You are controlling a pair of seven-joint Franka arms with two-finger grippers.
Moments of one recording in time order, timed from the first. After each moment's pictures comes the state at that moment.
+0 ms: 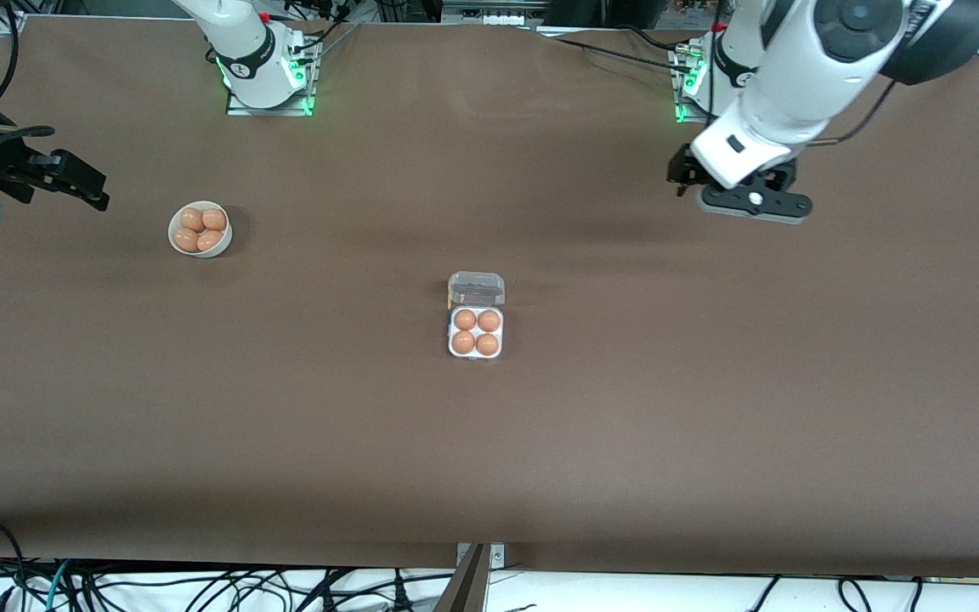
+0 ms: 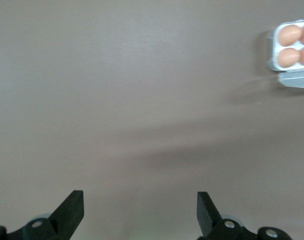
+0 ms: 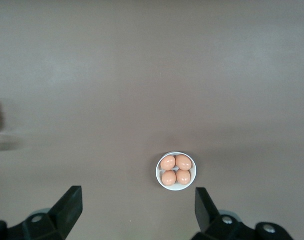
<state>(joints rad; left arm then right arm) 0.00 -0.04 -0.44 -1.88 -0.05 1.71 -0.31 0.05 -0.01 -0.02 -1.61 -0.03 1.57 0.12</state>
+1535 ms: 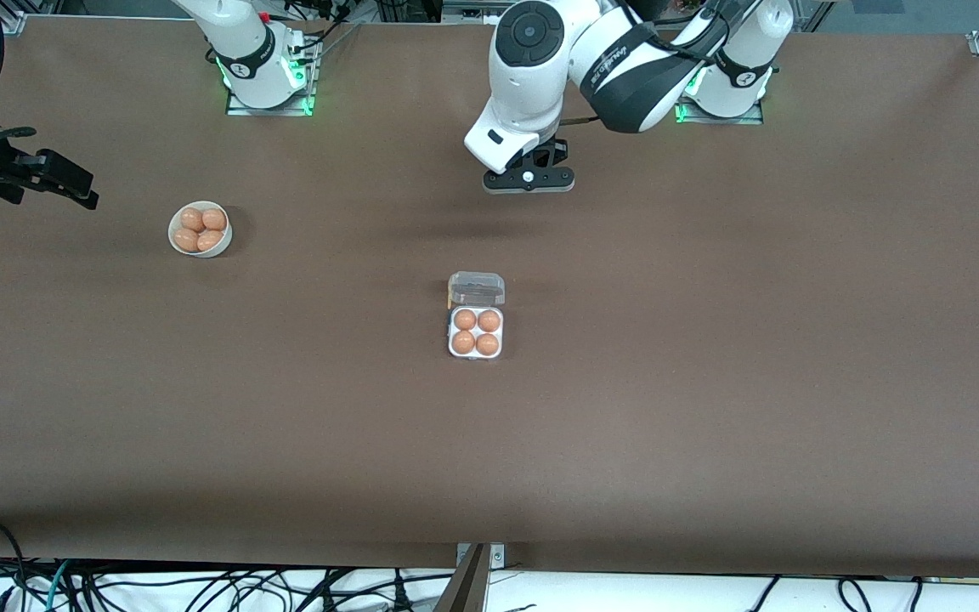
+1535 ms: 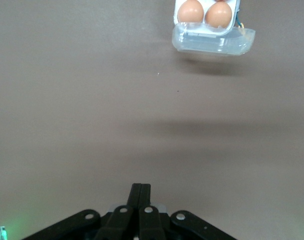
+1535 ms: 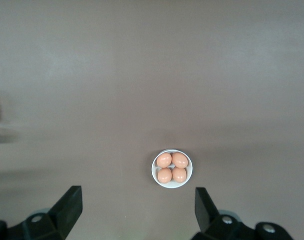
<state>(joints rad) -0.26 0.36 -0.67 -1.68 0.08 1.85 -1.00 0.06 0.00 -0.05 -1.61 -0.02 1.57 0.07</state>
